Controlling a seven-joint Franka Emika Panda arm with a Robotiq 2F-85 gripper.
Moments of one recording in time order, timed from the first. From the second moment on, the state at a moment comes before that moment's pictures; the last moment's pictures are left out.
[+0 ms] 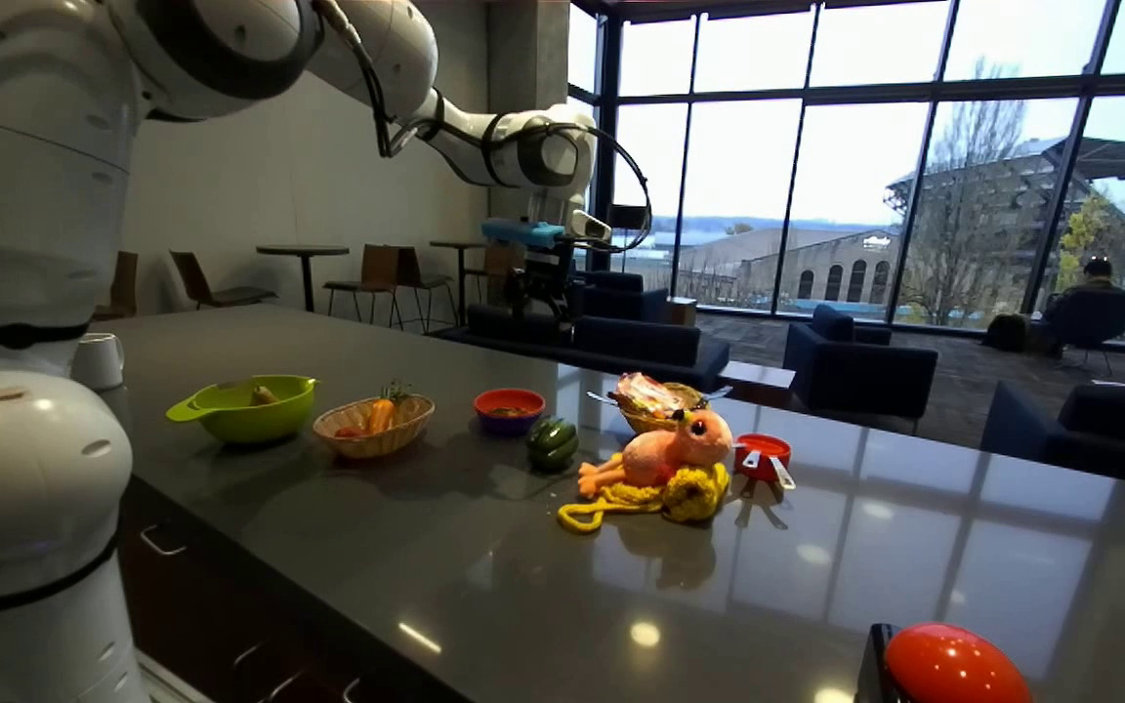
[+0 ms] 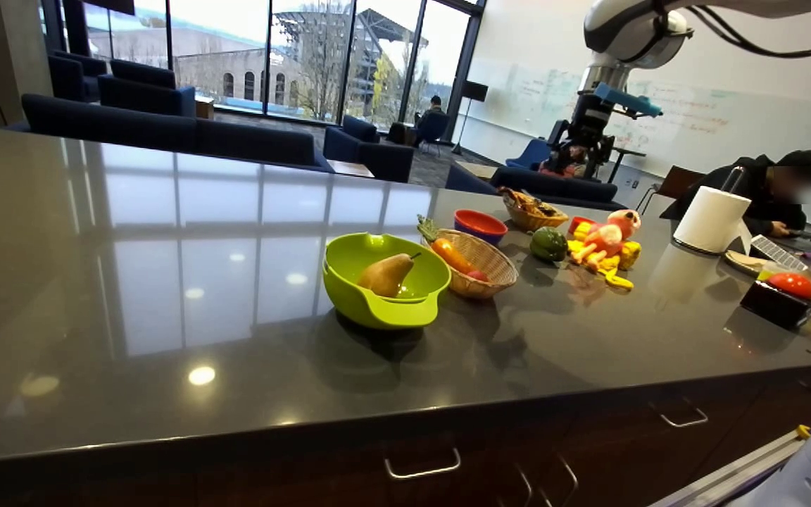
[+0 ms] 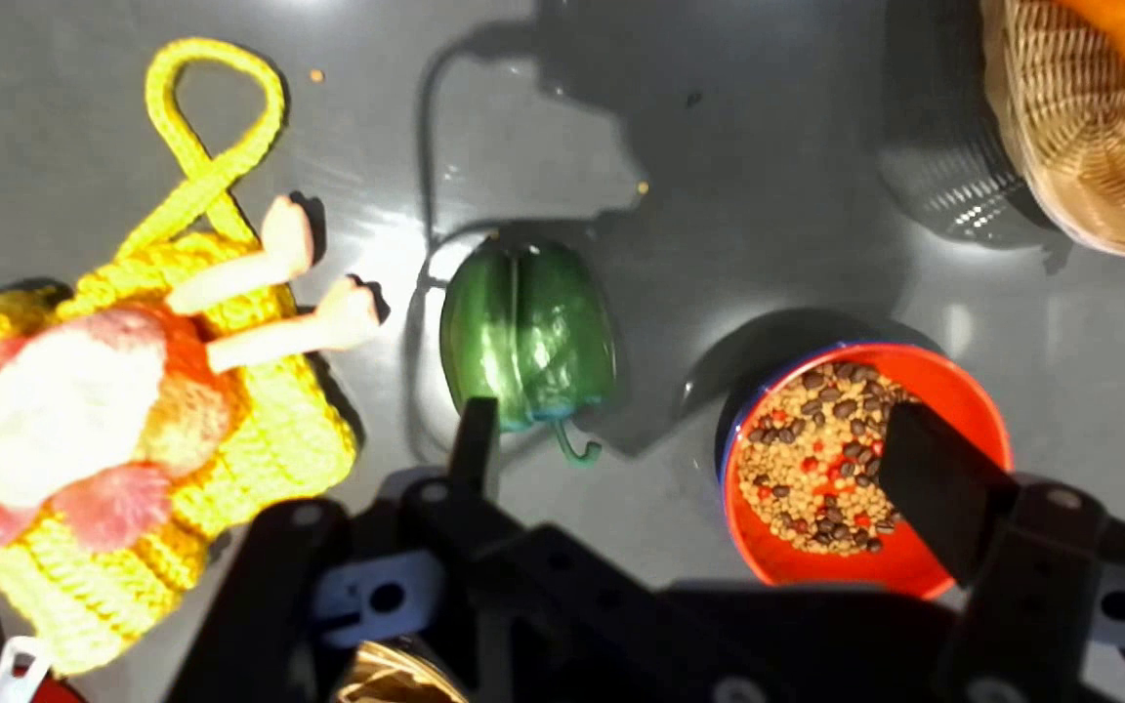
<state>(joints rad) -0.11 0.27 -0.12 -1.59 0.10 1.73 -0.02</state>
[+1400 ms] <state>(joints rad) -0.10 0.91 -0.12 -0.82 -0.10 1.75 -0.01</state>
